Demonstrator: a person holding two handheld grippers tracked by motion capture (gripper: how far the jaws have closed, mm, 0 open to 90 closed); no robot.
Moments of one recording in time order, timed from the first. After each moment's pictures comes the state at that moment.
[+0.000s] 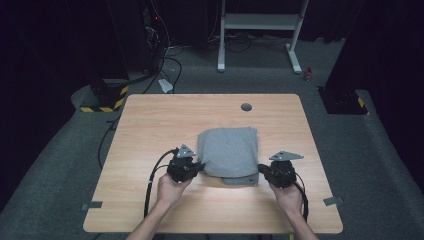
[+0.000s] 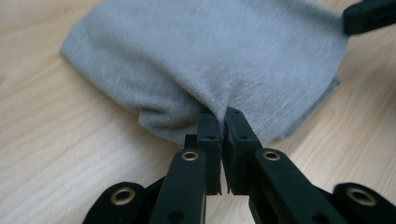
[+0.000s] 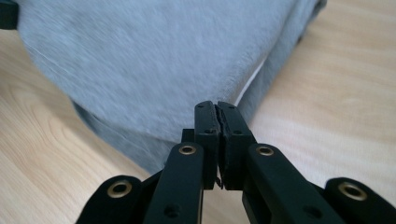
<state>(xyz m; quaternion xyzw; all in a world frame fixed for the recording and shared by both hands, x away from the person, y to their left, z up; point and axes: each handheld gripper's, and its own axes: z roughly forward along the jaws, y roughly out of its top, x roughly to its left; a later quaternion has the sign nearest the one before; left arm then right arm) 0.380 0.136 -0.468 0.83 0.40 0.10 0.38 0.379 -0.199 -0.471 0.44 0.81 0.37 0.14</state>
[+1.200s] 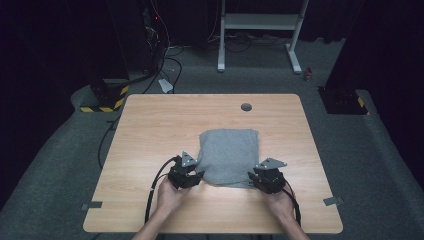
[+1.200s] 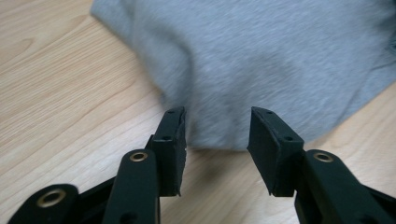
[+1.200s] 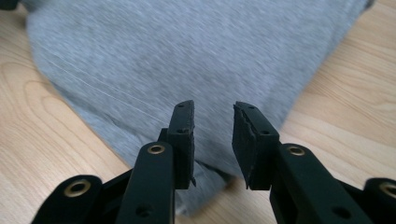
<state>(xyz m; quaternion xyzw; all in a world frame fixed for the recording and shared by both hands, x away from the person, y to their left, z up) 0.374 0.129 -0.493 0.83 0.42 0.16 0.34 0.372 -0.170 -0.495 0.40 0.83 0.34 0.18</state>
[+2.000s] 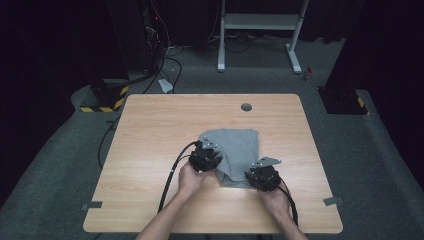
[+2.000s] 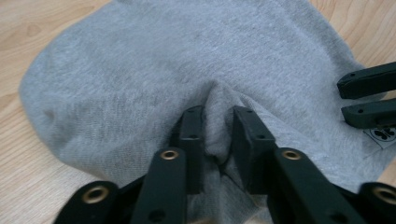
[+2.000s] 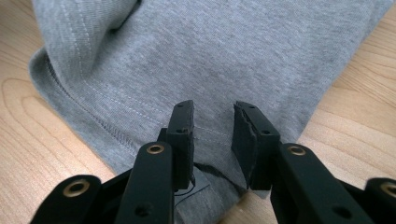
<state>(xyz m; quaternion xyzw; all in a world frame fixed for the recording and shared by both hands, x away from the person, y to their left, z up) 0.421 0.079 -0.481 0.83 0.39 0.14 0.38 0.385 -0.164 -0.510 0.40 0.84 0.32 0.16</state>
